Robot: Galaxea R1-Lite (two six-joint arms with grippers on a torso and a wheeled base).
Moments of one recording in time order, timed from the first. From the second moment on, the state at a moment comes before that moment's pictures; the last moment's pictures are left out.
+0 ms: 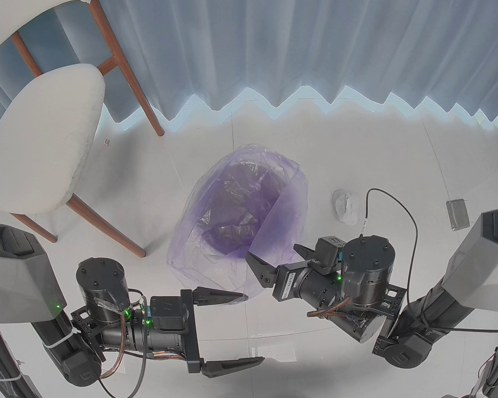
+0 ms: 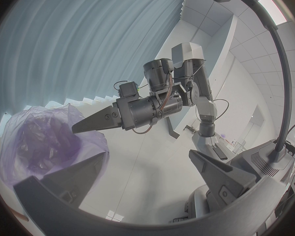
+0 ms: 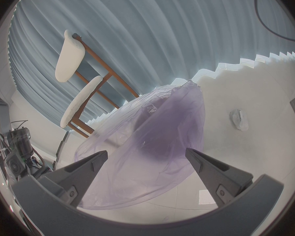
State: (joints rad) left arm -0.58 1.99 -0.24 -1.55 -0.79 0.23; right arm 0.84 2.05 -0.65 -1.21 -0.24 0.38
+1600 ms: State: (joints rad) left arm -0.26 2.33 -0.32 -1.55 -0.79 0.22; right arm 0.61 2.43 -0.62 -1.55 -0.18 0.44
